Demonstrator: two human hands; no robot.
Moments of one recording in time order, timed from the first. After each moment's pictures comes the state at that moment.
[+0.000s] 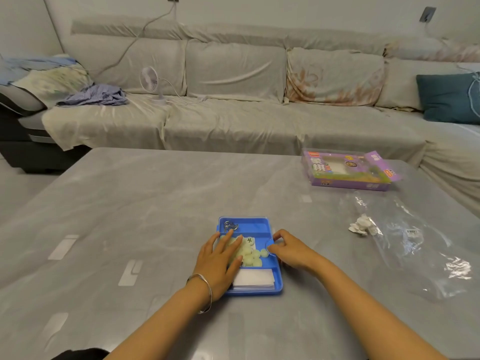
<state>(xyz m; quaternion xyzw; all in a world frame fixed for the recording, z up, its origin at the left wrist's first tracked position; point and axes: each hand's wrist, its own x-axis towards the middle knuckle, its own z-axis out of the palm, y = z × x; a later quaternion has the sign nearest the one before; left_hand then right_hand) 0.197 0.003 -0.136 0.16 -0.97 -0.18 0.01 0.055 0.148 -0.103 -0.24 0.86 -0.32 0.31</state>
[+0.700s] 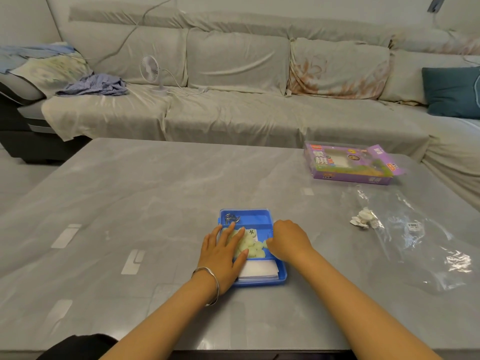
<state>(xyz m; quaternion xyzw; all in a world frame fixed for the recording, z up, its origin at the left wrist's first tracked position) 0.200 0.014 -0.132 0.18 -0.97 -0.16 0.01 0.073 0.127 -0.093 -0.28 0.95 -0.09 0.12</state>
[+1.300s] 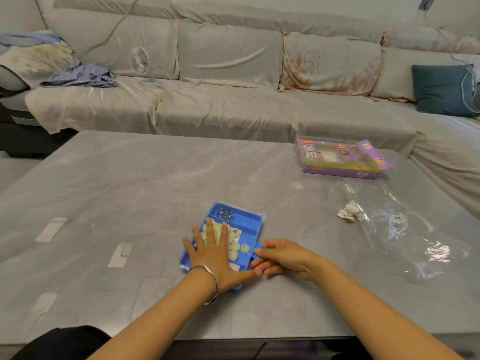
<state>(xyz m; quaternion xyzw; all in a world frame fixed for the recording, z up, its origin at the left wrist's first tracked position) 0.204 0.044 -0.113 0.27 -0.95 -0.11 -0.11 0.083 0.173 -0.108 -0.14 0.69 -0.48 0.52</state>
